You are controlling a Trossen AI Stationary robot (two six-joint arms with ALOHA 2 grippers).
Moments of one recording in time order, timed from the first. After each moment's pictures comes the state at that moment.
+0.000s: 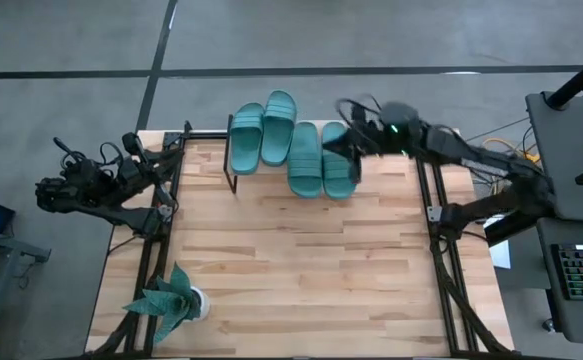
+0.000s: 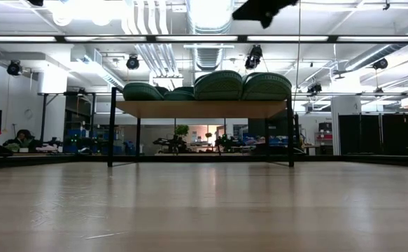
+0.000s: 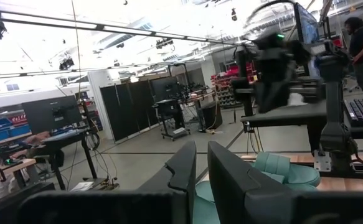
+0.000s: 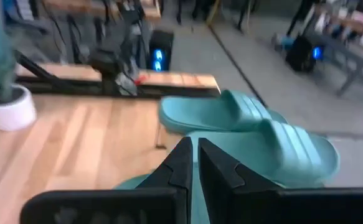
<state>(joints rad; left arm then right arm) -0.21 0.30 0.63 -0.07 -0.73 0.43 -0.38 1.31 1.31 -0.36 -0.21 -0.25</state>
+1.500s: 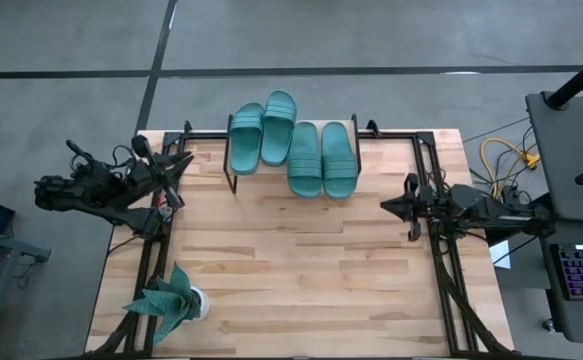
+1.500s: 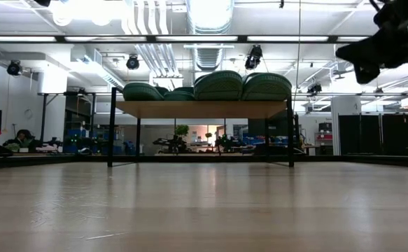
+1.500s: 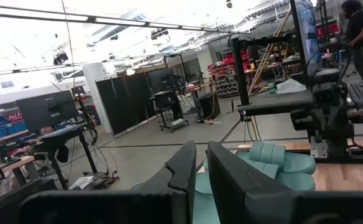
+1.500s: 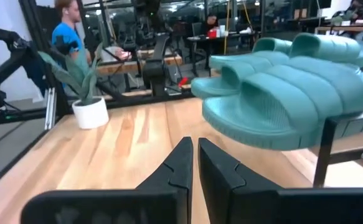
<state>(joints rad) -0.21 0.38 0.62 -0.05 -0.73 0.42 -0.01 0.00 0.15 -0.18 0.07 0.11</state>
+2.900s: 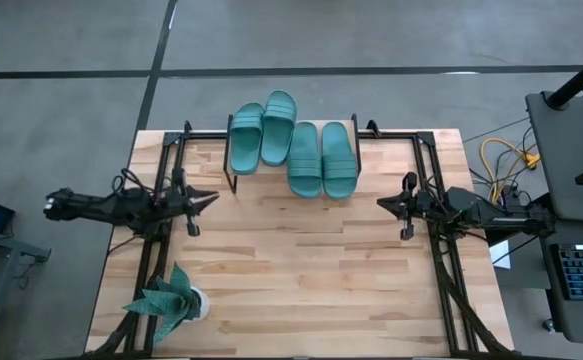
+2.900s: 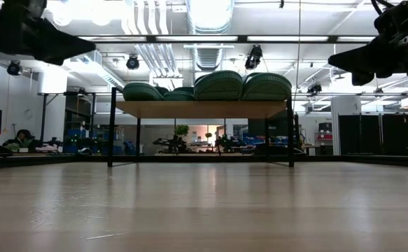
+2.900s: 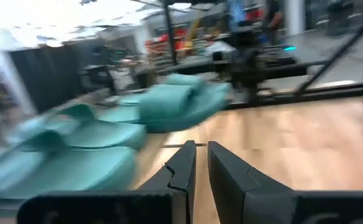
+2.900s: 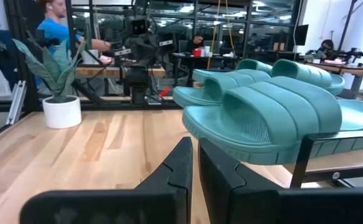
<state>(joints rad) -0.17 0.17 0.18 -0.03 -0.44 0.21 -0.01 0.00 0.04 0.00 0.14 -0.05</state>
